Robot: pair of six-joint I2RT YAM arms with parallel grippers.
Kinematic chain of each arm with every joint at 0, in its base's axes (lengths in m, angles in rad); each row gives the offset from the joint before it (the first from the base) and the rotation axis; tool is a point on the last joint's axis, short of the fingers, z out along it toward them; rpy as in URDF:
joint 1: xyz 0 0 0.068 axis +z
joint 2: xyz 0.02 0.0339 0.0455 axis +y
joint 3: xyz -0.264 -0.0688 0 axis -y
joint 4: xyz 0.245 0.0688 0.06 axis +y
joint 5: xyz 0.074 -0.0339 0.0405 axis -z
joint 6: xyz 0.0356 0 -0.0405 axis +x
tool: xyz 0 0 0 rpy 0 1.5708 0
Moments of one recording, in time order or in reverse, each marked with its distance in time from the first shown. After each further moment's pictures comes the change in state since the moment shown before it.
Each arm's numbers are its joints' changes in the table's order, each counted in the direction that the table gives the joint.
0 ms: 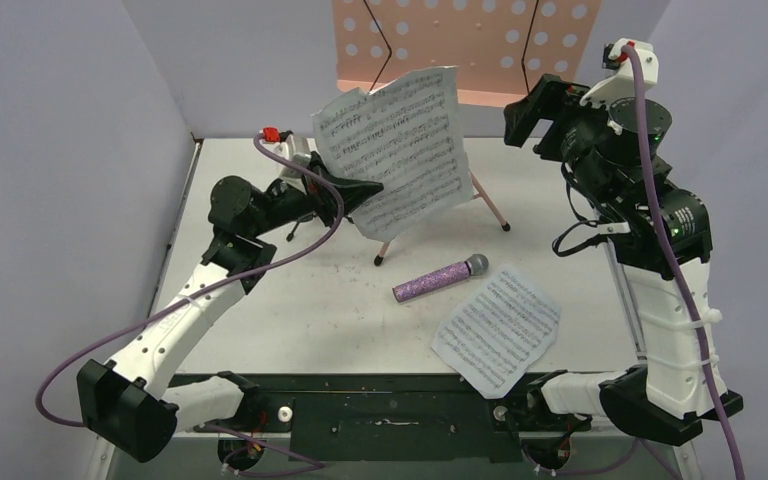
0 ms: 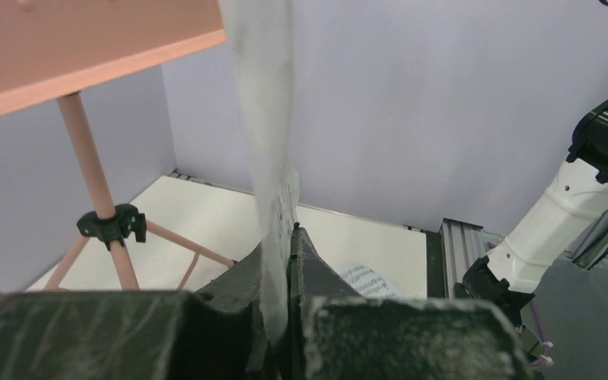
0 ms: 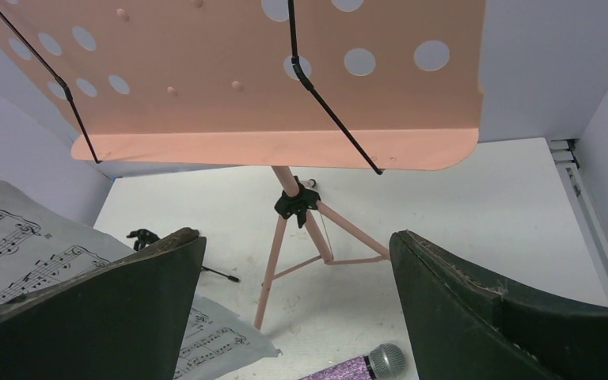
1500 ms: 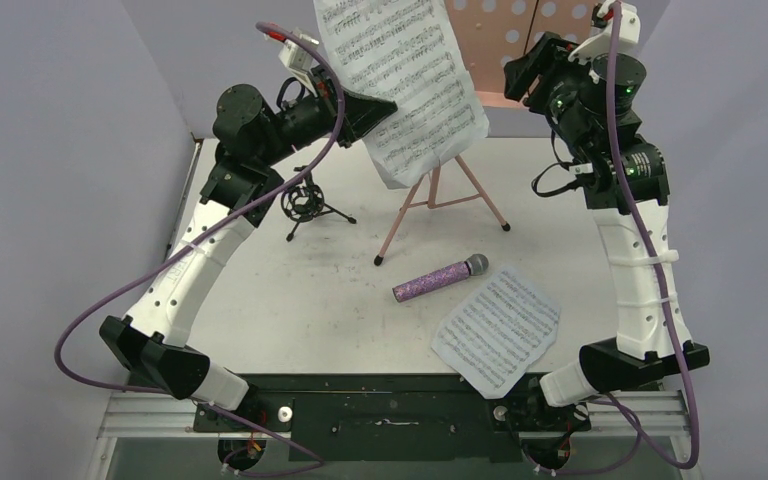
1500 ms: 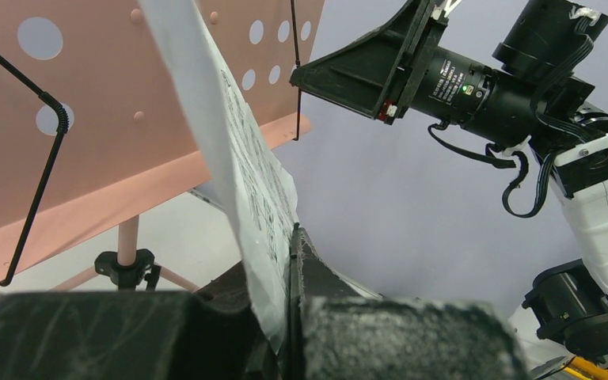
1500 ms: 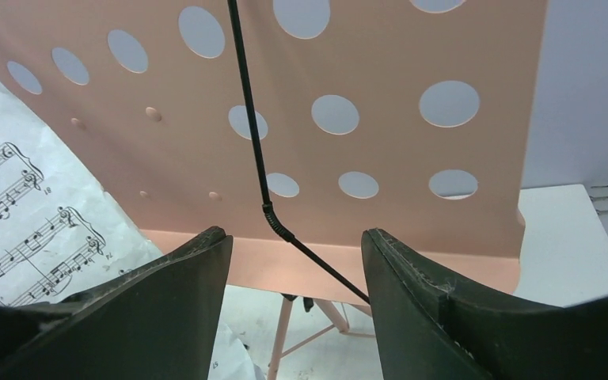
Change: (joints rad) left arm -0.004 0.316 0.670 0.418 -0.171 -0.181; right arm -0.163 0.190 0.039 -0.238 -0.158 0.033
